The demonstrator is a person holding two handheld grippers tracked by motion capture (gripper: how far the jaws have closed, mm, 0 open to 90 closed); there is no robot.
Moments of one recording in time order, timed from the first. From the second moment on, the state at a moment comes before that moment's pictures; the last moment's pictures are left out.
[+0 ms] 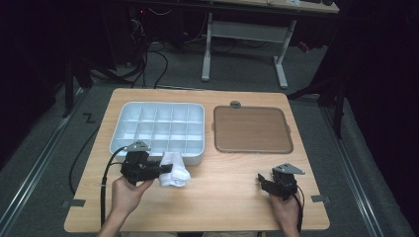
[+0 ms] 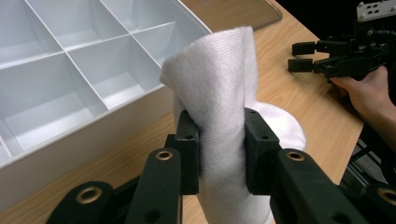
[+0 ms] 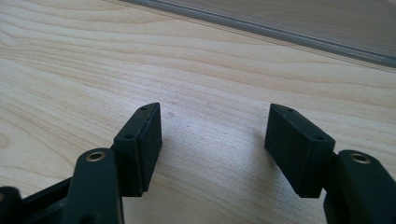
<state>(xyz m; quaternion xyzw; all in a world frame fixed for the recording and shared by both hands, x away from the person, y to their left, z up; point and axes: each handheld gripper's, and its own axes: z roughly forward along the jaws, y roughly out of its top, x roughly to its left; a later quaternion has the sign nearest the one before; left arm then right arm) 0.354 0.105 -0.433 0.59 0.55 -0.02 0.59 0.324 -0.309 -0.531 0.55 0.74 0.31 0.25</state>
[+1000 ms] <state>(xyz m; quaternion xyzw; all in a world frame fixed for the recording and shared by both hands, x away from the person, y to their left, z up) 0.393 0.130 -0.419 0.55 0.58 -0.03 0.60 0.324 -0.309 -0.531 0.55 0.74 0.31 0.25</state>
